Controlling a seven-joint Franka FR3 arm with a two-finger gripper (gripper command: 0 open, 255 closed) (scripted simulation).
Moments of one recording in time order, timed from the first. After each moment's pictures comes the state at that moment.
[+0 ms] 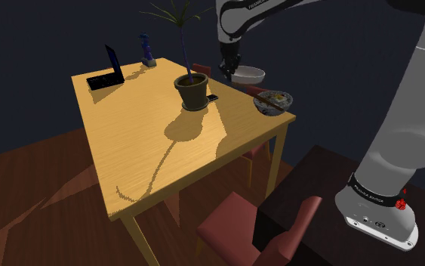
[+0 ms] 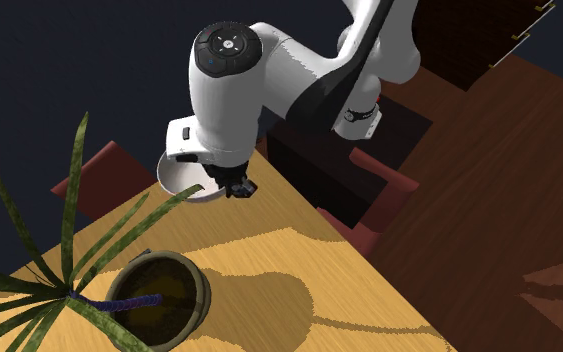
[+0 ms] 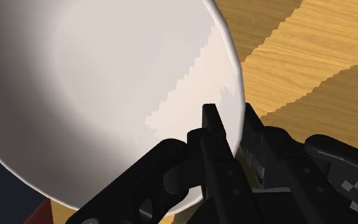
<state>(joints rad) 0.02 0.09 0.02 -1.83 -0.18 2.01 0.04</state>
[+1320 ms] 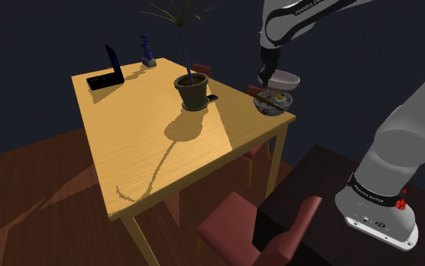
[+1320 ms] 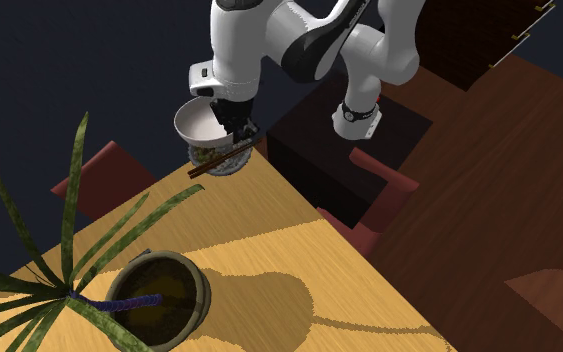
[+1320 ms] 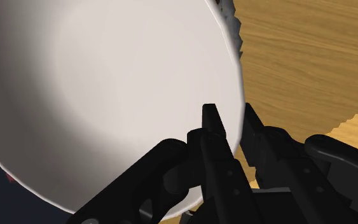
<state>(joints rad) -0.08 -0.24 -0.09 -2.28 -0.19 2.16 -0.15</state>
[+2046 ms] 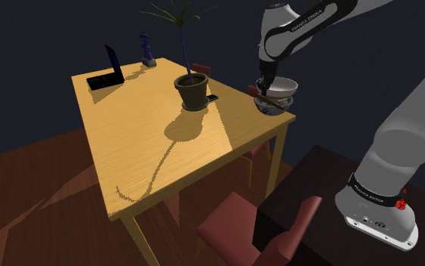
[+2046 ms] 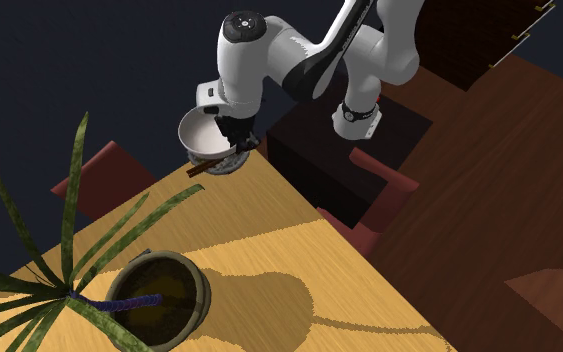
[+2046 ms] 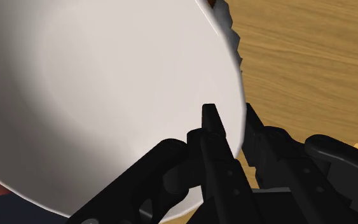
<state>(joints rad) -0.08 -0.20 -0.10 -2.36 -0.20 2.29 -0.13</state>
